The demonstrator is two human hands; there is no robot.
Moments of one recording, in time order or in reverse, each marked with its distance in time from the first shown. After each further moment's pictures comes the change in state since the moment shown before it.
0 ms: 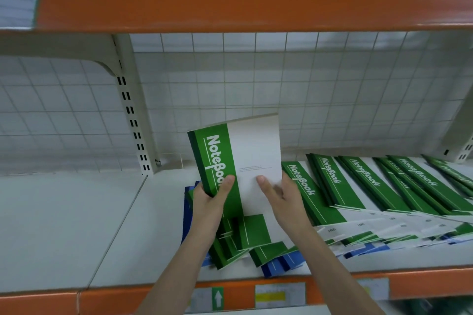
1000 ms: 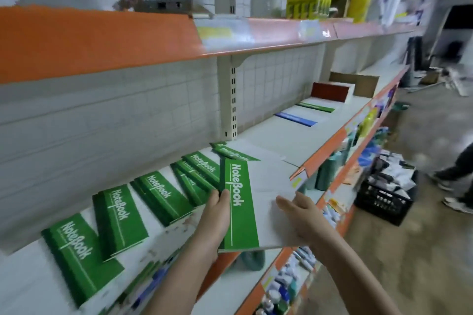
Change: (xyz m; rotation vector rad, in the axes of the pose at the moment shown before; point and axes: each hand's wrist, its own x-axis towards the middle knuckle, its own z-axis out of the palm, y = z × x) left_hand -0.131 0.018 0.331 0.391 -0.868 -0.291; right_hand -0.153 -0.001 -0.330 -0.097 0.778 0.740
